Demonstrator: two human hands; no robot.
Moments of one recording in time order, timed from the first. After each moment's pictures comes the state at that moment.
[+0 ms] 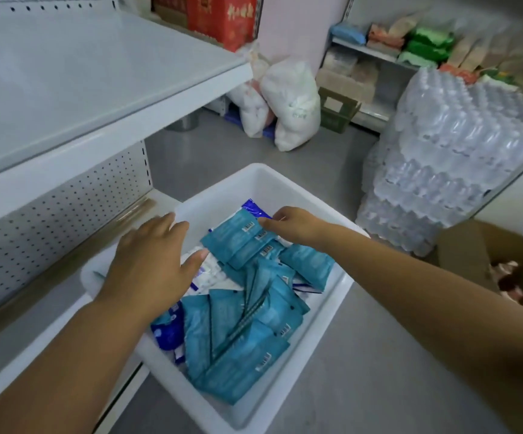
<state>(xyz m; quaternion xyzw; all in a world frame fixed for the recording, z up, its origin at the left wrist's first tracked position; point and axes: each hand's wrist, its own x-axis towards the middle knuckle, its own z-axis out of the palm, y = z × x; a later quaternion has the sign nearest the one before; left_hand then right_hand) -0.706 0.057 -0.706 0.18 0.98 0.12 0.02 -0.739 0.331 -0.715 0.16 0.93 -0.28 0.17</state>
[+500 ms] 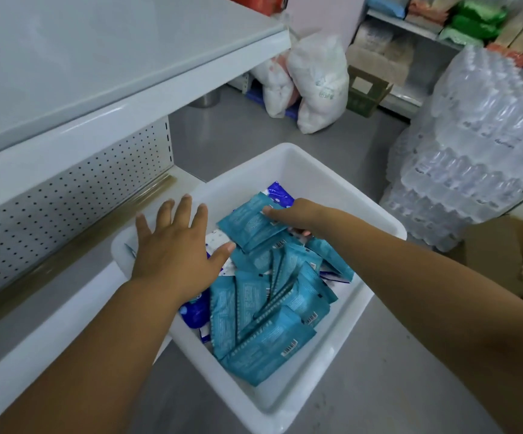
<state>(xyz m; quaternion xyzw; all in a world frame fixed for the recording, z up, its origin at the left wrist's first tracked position) -0.713 0.052 -0.740 0.14 0.99 0.03 0.07 -0.772 0.304 -0.756 0.23 0.89 -0.29 0.25</state>
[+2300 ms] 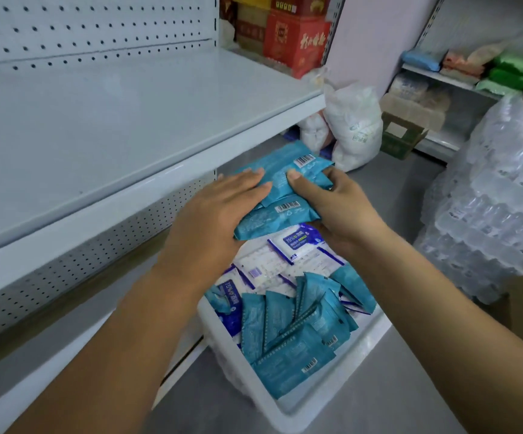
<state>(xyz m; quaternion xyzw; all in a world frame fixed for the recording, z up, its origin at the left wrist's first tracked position) -0.696 0.025 -0.652 0.32 0.84 0.34 -0.27 -0.695 0.218 -0.607 0.09 0.62 -0.78 -0.01</state>
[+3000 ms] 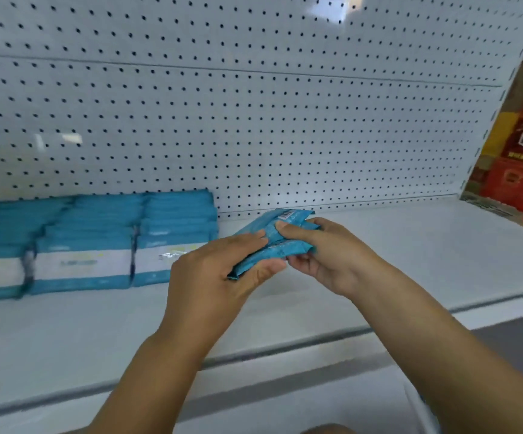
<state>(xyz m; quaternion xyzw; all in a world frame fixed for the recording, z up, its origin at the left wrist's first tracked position) -0.544 -0.264 -0.533 0.01 0.84 0.29 -0.46 -0.672 -0.129 -0.489 -0.18 0.62 -0.70 0.30</state>
